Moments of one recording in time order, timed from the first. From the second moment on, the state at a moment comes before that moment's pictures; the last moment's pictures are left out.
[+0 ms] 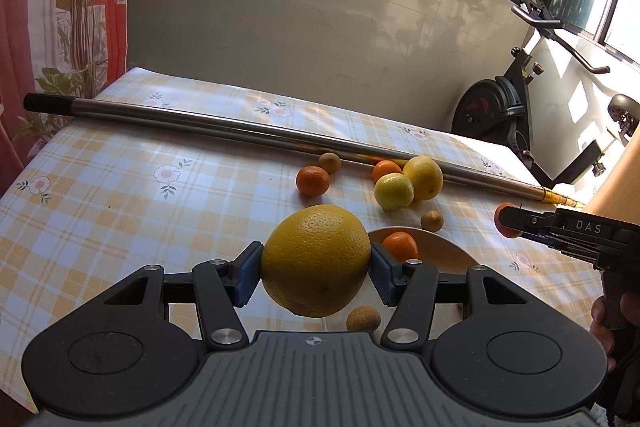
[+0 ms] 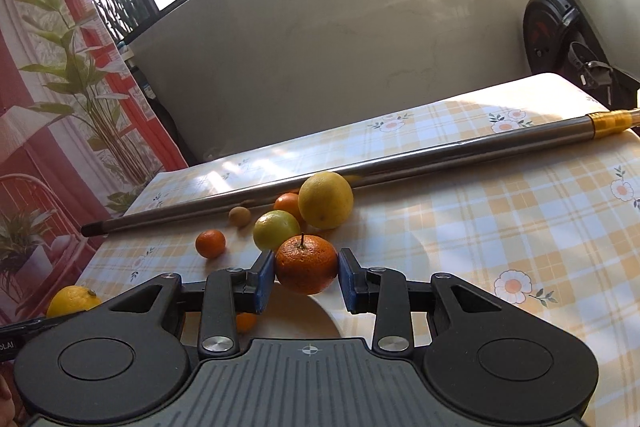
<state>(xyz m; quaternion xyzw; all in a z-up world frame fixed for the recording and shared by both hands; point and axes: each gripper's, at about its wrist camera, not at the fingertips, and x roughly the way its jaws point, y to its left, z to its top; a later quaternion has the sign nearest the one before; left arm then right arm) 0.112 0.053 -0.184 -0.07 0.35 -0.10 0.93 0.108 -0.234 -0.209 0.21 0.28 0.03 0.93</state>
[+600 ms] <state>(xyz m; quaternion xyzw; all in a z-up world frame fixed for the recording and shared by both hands) 0.161 0.005 -0.216 0.03 0.40 -0.16 0.90 0.081 -0.215 -0.220 0.21 0.30 0.03 0.93</state>
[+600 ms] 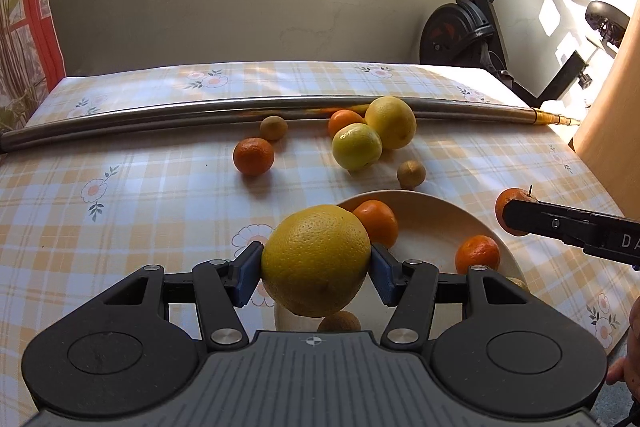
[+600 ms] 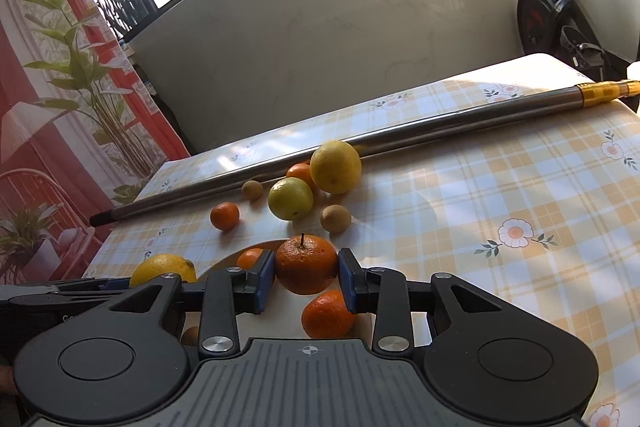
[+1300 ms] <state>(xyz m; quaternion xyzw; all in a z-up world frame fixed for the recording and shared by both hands) 0.179 -0.018 -0.232 0.07 0.42 -0.17 0.89 0.084 -0.208 -0.228 0.18 0.32 0.01 0.93</state>
